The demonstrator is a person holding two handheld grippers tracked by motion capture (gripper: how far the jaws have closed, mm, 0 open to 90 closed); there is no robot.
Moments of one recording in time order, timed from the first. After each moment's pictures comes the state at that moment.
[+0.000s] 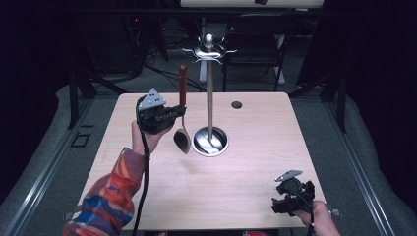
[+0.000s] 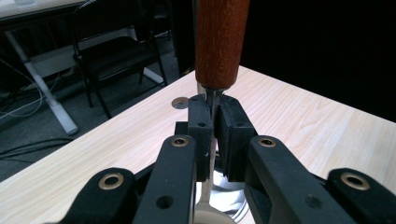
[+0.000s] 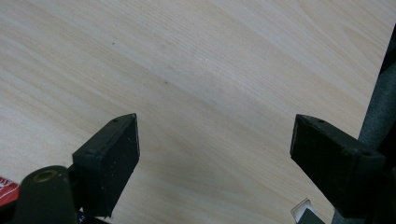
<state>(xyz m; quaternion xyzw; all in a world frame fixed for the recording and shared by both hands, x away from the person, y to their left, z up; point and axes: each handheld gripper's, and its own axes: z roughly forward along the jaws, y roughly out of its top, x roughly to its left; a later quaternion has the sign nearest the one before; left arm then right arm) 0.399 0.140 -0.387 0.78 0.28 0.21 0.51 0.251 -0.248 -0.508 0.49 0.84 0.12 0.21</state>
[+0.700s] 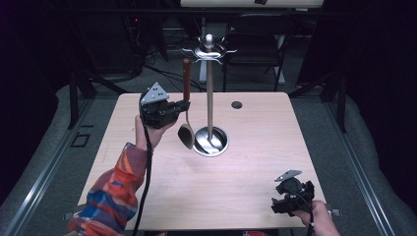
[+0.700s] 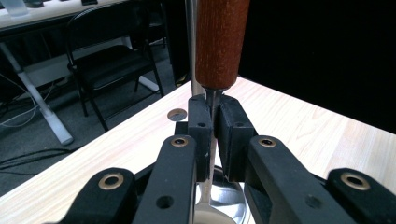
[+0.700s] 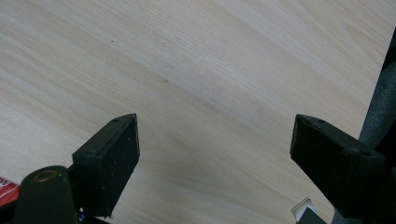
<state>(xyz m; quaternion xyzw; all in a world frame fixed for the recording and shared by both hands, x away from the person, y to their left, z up) 0.407 0.133 -0.377 0.78 0.27 0.21 0.53 0.252 -0.248 -0.509 0.49 0.84 0.11 0.21</state>
